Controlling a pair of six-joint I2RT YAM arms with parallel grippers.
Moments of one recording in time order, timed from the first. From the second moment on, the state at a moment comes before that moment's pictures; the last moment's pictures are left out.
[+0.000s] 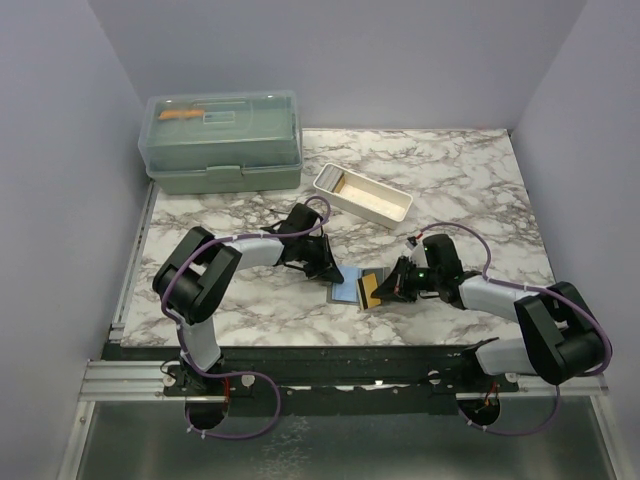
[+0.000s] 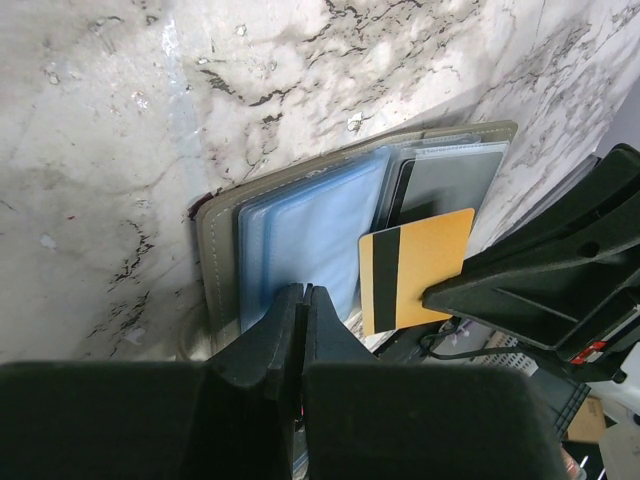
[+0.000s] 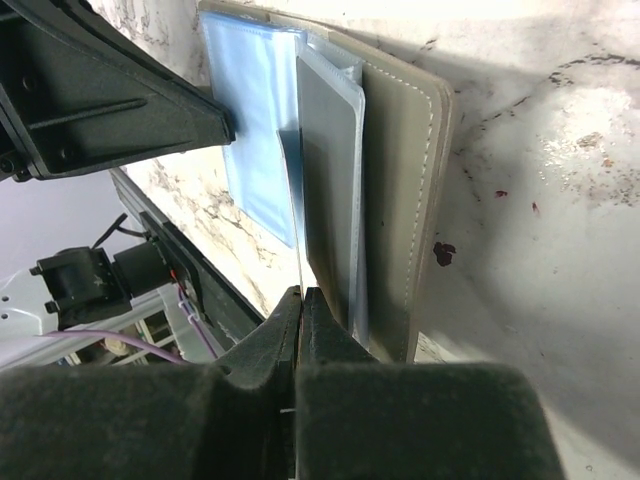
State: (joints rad) left arm -0.61 1.81 0.94 -0.10 0.54 -0.83; right arm 0.37 1.35 0.38 0.14 -0.64 0.81
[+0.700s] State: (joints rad) left arm -0.61 1.81 0.94 -0.10 0.53 -0.83; right arm 0.37 1.34 0.37 0.13 -0.59 0.82
